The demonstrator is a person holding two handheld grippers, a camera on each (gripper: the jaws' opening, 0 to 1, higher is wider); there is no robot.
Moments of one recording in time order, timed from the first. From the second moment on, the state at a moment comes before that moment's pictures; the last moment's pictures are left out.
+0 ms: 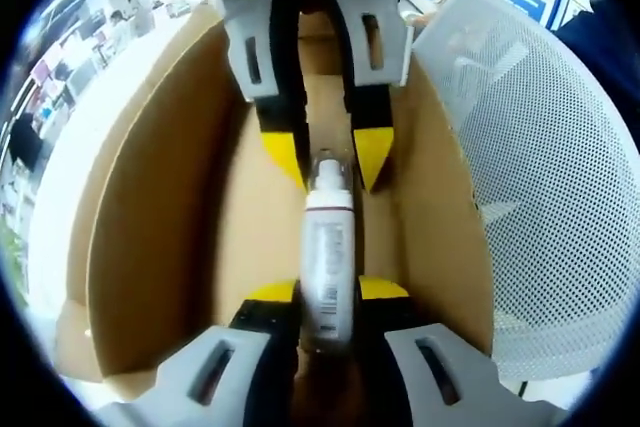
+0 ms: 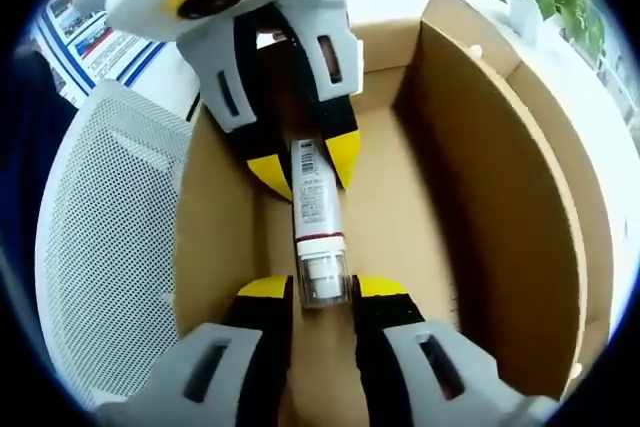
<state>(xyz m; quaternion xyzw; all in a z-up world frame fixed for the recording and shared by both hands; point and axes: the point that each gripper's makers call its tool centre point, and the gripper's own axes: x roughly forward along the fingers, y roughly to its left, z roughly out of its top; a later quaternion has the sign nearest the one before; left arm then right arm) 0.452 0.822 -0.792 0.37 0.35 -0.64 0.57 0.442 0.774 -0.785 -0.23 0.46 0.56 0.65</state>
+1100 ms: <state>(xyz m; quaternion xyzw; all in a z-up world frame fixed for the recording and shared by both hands) 0.436 0.790 -0.629 0.11 0.26 -0.73 0.62 0.437 0.772 -0.606 -0.07 0.33 0.59 0.74</state>
